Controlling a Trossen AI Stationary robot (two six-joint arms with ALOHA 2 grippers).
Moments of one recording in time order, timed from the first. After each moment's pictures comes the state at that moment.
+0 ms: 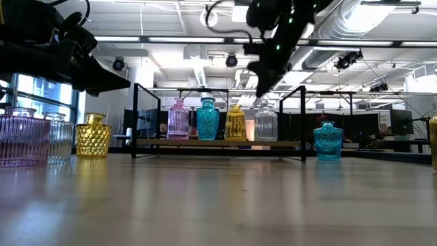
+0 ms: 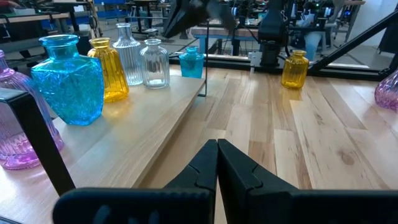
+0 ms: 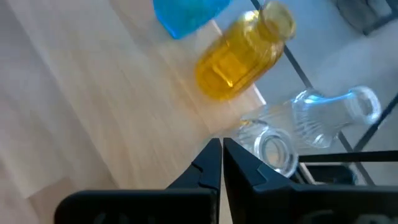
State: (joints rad) left arm 0.22 0.43 0.01 0.28 -0.04 0.00; right arm -0.32 1.63 1.28 -0.59 0.45 0.00
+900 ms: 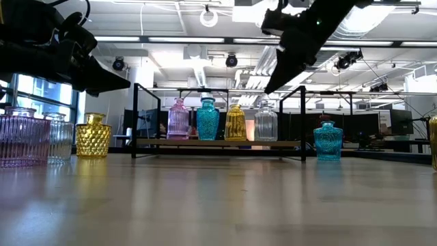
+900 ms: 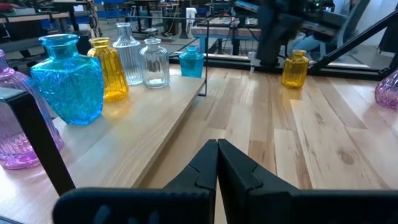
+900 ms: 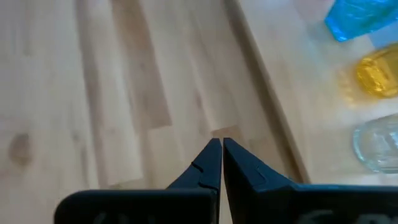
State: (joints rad) left arm 0.22 0.43 0.01 0.28 -0.04 0.00; right arm 0.07 1.46 1.00 -0.45 0.37 0.14
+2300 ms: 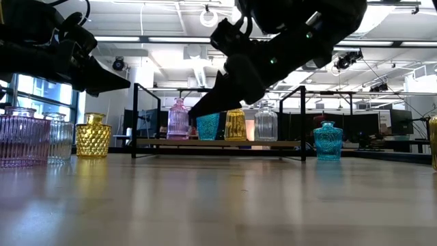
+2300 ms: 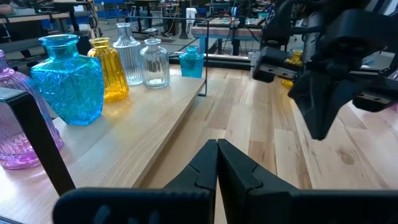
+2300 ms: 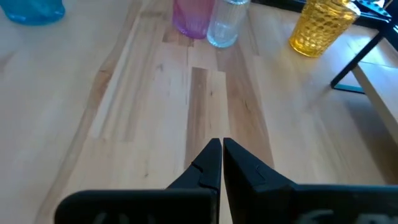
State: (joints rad) left arm 0.22 0.43 0.01 0.28 -0.04 0.00; right arm 0.14 1.89 1.00 0.36 0.18 -0.11
